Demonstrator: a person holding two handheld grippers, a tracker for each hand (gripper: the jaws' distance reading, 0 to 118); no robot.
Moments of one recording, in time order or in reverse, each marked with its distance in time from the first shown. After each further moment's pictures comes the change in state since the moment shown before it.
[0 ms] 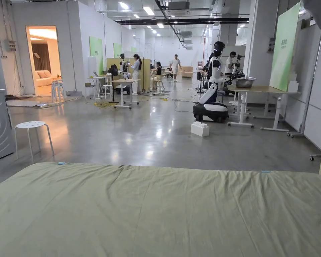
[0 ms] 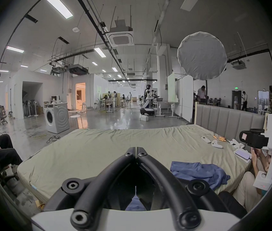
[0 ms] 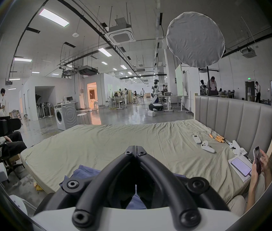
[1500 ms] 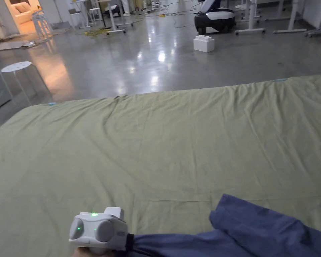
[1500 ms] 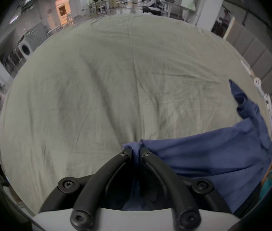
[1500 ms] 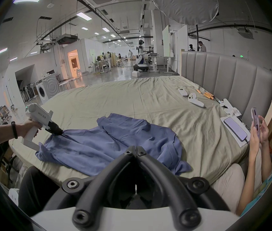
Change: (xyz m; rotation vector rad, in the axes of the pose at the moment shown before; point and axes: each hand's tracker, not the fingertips) left arm -0.011 -0.204 -0.397 -1.116 0.194 -0.330; right arm 0.055 -0.097 -0.051 -0.411 -0.125 -0.058
